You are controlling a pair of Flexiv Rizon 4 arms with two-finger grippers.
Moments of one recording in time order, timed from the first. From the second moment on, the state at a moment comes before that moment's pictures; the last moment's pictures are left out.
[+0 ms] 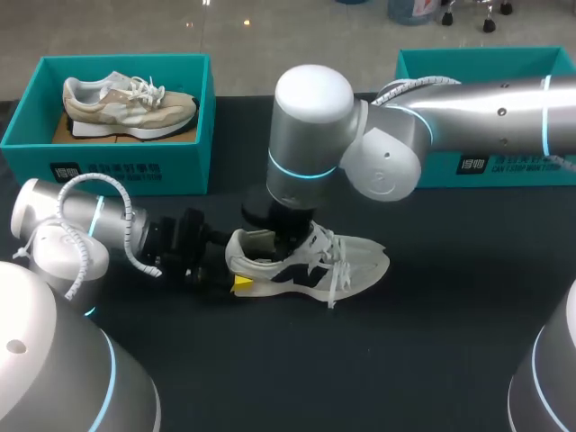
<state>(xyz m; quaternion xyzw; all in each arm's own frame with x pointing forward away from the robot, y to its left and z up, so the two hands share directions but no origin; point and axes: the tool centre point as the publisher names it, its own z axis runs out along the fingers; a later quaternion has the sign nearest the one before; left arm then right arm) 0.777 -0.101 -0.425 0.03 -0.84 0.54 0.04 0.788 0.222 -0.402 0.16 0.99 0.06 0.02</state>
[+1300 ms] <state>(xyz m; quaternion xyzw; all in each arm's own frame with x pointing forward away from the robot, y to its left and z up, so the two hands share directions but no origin) 0.776 -0.101 -0.425 0.03 -0.84 0.54 0.04 0.771 0.218 -0.415 0.10 0.99 0.06 -0.07</state>
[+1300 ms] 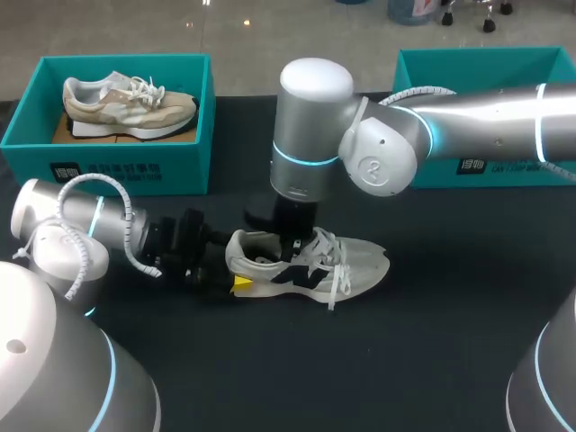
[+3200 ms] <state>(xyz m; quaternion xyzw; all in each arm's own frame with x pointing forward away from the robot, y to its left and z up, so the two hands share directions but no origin) 0.777 -0.100 -0.425 0.03 -0.84 0.54 0.04 0.800 0.253 -0.325 0.00 0.97 0.24 -0.03</state>
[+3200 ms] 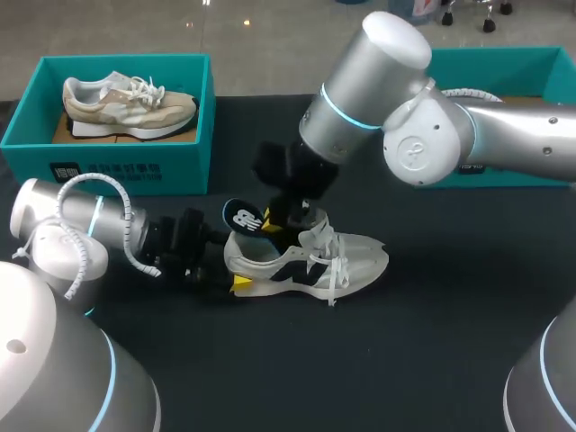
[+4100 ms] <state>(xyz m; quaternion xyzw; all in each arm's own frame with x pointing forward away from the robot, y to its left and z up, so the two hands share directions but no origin) 0.777 -0.101 -0.425 0.03 -0.84 0.54 0.04 0.798 0.243 -0.335 -0.05 0.96 0.24 -0.13</state>
